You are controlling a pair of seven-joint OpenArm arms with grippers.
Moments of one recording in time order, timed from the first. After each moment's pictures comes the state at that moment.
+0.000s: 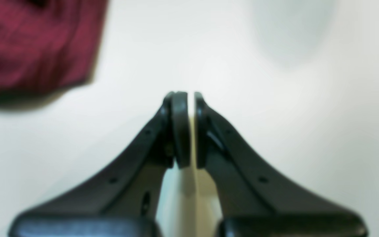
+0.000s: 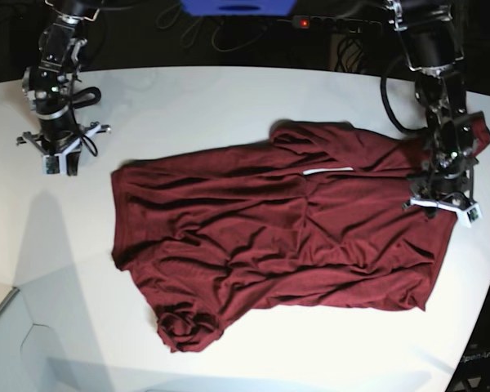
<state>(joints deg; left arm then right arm) -2.5 -12.5 -19.7 76.9 -20.1 4.1 27.4 -9.9 3.9 31.1 80.4 -15.6 26.8 -4.6</state>
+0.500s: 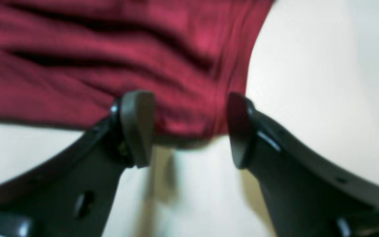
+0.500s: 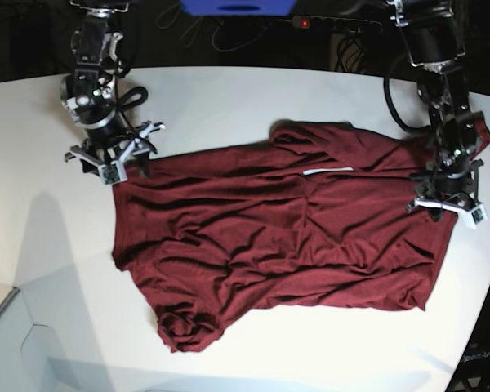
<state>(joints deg) -1.8 -13.0 -19.9 79.0 -19.9 4.1 26.5 -10.7 -0.9 17.4 87.2 -15.9 27.0 -13.4</state>
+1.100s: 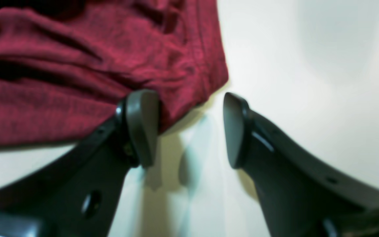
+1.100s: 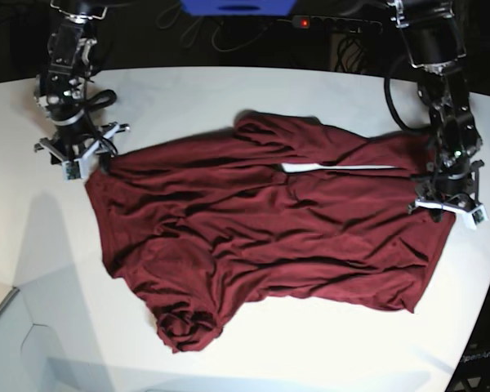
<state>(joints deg) -2.1 -13.1 -19.8 78.7 -19.9 4.2 26.5 -10.8 3.7 26.0 82.6 -13.4 27.0 -12.5</state>
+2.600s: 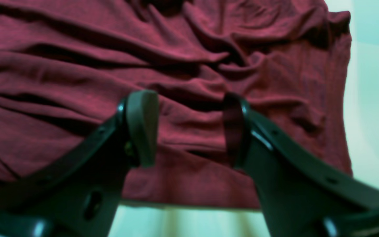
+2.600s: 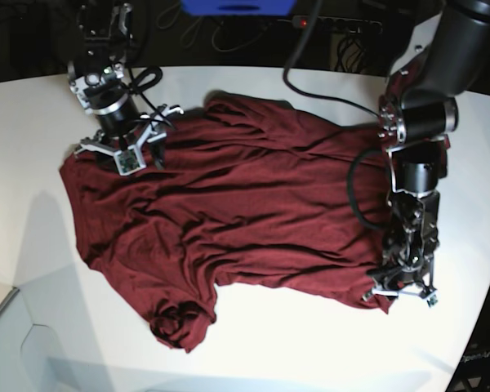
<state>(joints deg) -37.8 -9.4 -12.5 31.6 -19.3 4.6 11.0 -19.0 -2.0 11.5 101.4 -15.7 26.9 -16.3</state>
